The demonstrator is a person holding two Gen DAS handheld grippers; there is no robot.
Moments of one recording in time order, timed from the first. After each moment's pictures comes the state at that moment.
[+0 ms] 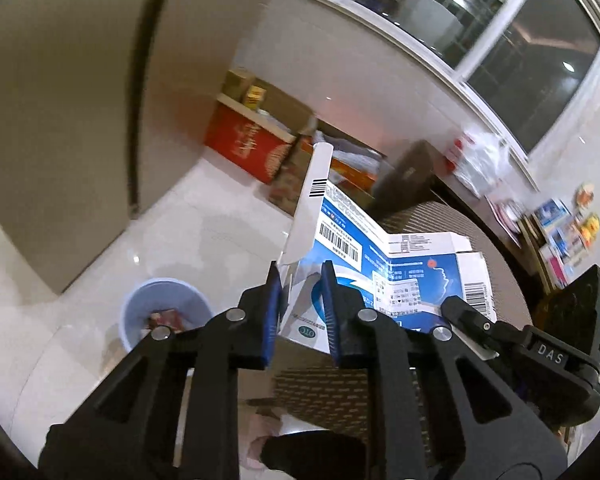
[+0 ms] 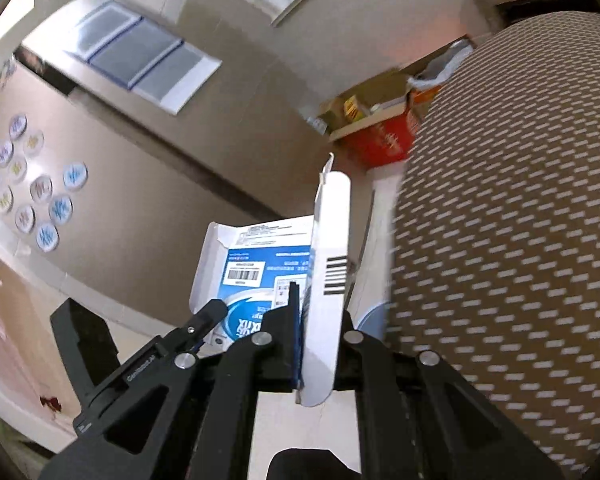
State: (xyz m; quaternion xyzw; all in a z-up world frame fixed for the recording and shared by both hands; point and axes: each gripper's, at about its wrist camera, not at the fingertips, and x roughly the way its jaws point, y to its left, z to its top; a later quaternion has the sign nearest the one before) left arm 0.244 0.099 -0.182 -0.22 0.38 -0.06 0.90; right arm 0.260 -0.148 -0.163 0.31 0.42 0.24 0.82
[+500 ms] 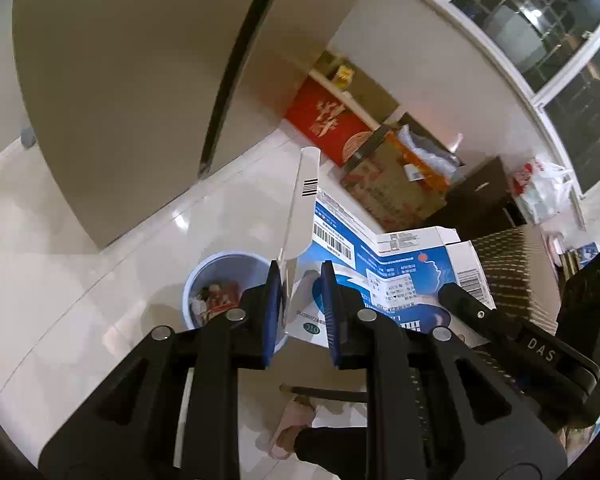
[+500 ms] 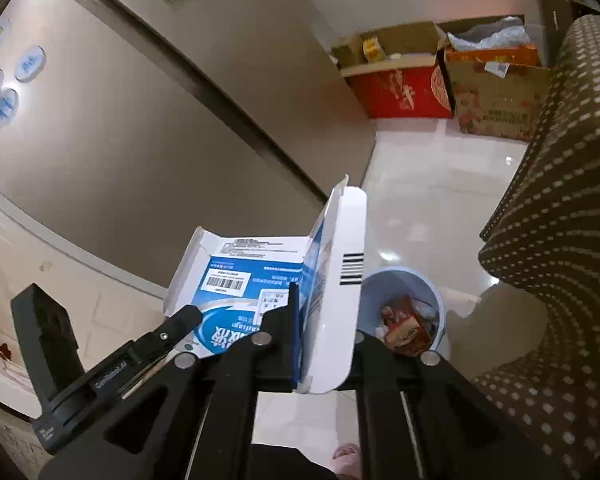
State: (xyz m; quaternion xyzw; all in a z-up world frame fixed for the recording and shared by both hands) left arm 0.252 0.211 -0.271 -0.27 0.43 0.04 0.86; right arm 0.305 -0.009 -0.241 0.19 0.50 0.24 0.81
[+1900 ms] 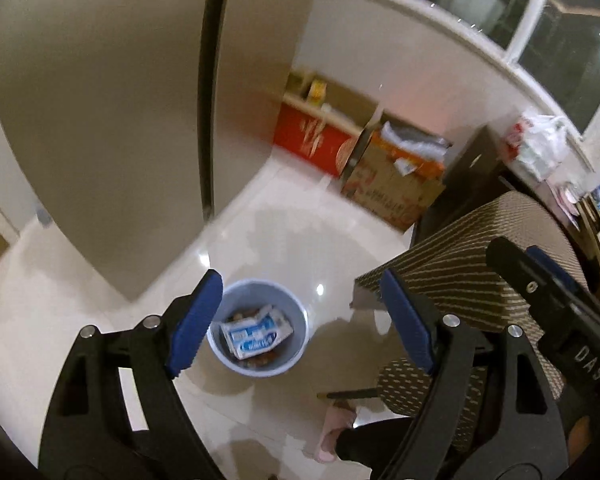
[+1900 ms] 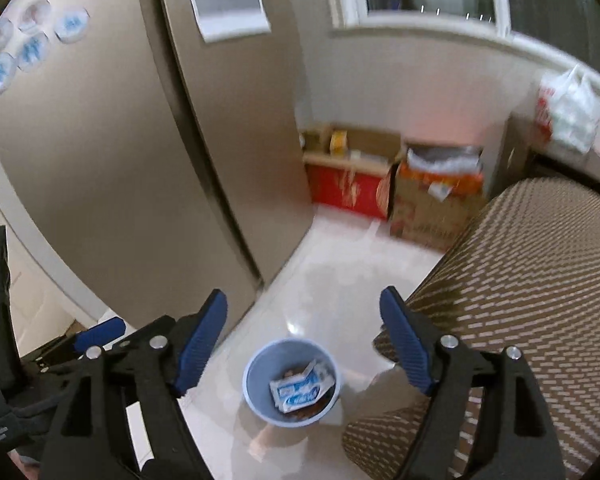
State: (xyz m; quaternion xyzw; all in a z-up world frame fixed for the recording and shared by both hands) left arm 0.225 0.145 -0.169 -0.14 0.40 0.03 0.91; right arm 0.219 -0.042 -0.105 0.03 0.33 0.15 0.93
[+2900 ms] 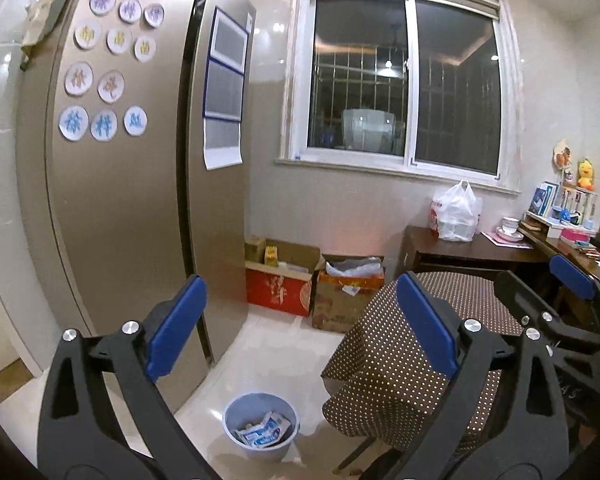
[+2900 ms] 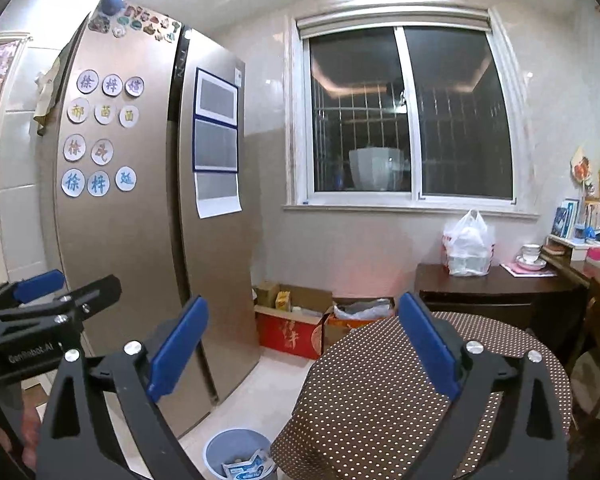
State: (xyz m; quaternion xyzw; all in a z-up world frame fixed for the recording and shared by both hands) left arm -0.010 0.055 0.017 -0.02 0.12 -0.02 0.99; right arm -0.047 -0.145 0.026 0.01 0.07 0.06 1.00
